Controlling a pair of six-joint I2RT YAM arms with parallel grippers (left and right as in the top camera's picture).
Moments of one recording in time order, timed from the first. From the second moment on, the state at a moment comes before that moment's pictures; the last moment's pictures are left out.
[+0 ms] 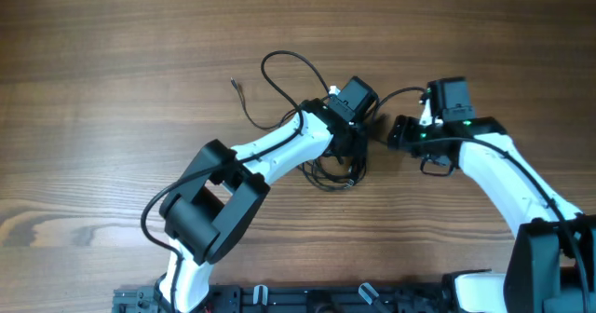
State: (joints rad) left arm -0.77 2.06 1.40 -0.55 0.11 -0.69; right arm 0.08 1.53 0.86 -0.54 -0.18 0.42
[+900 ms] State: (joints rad) left arm -0.39 1.79 1.41 -0.54 1.07 -0.30; right arm -0.08 1.53 0.86 -0.45 -0.97 0.39
